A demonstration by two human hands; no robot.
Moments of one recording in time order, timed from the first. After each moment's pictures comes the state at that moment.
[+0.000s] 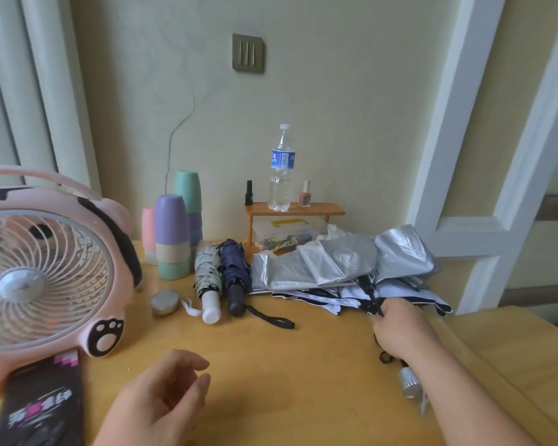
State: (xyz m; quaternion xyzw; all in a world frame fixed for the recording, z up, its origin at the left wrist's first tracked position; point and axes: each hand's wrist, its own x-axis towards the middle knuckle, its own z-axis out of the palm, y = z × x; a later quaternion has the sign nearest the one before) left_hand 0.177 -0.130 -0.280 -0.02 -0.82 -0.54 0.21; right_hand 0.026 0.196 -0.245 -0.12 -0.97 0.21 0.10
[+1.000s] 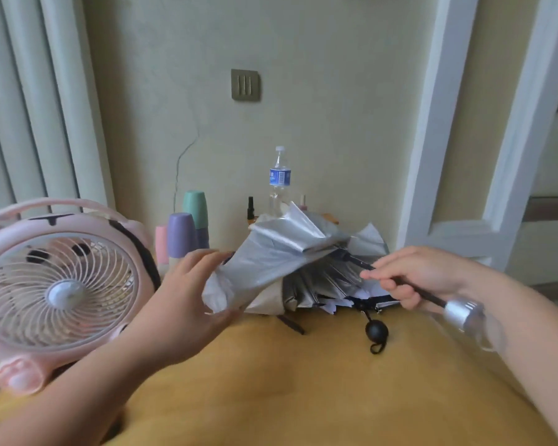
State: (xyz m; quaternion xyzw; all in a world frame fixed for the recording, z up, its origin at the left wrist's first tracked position) left_hand 0.149 -0.142 -0.169 -0.16 -0.91 -0.24 0.29; right_hand 0.100 0.209 -0.100 0.06 -0.82 0.55 -0.17
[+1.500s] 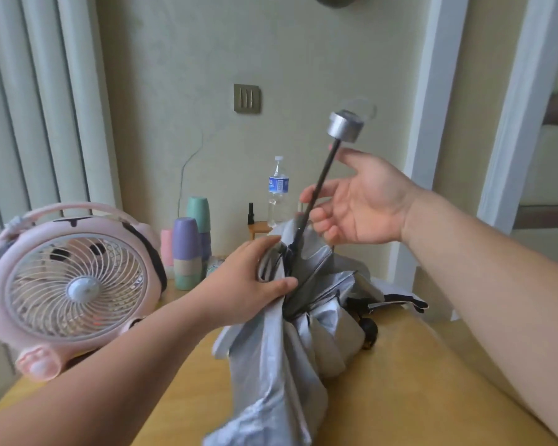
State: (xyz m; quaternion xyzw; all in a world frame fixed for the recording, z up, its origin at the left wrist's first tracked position) left_hand 0.155 -0.075 -0.128 -0.17 -0.91 -0.32 0.18; right_hand 0.120 0.144 -0.011 0.19 -0.65 0.68 -0.26
